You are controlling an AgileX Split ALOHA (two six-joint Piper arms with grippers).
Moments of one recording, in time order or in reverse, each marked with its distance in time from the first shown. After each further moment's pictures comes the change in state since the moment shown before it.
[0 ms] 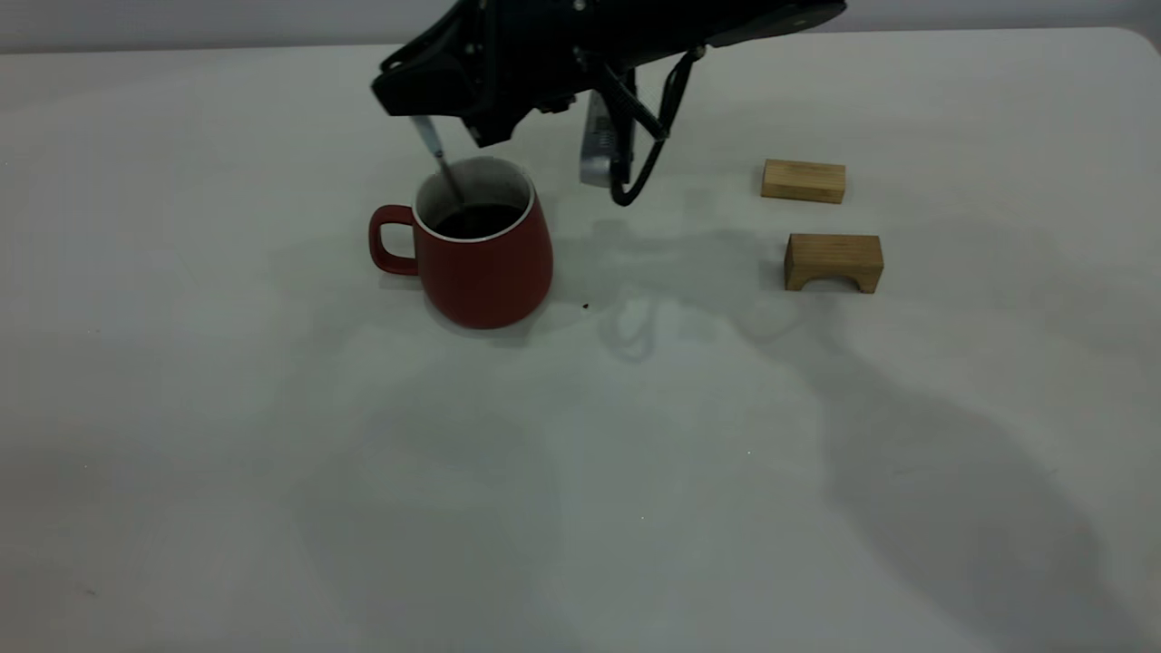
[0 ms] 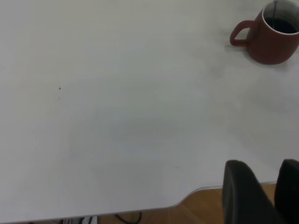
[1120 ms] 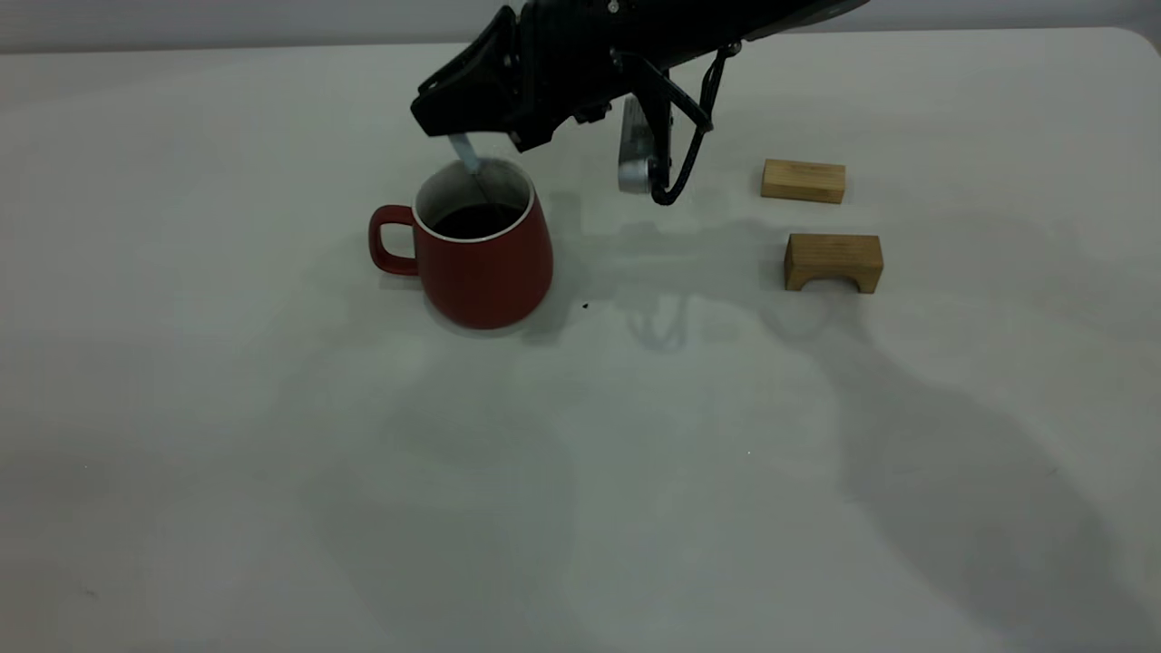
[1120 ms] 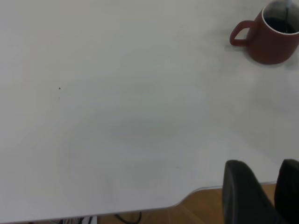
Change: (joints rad) left arm 0.000 0.000 0.000 0.000 0.000 0.000; right arm -0.016 0.000 0.000 -0.130 0.025 0.170
